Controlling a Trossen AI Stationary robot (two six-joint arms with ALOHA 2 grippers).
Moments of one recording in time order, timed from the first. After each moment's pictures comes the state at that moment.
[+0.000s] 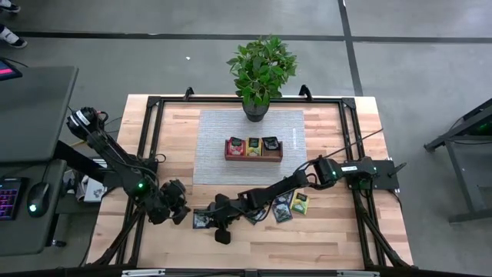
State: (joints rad) left arm -0.87 1.16 0.46 -0.35 -0.41 -1.52; right arm 0.30 2.53 1.81 0.04 -0.07 0.41
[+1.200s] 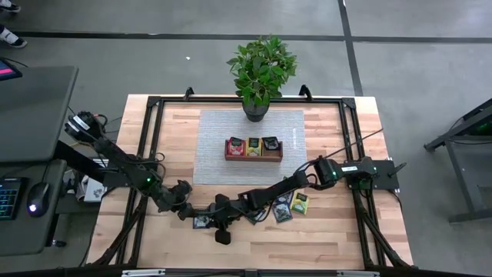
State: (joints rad) left arm -0.70 1.26 0.24 0.23 -0.17 -1.54; right arm 0.31 2.53 1.80 0.04 -0.06 0.40
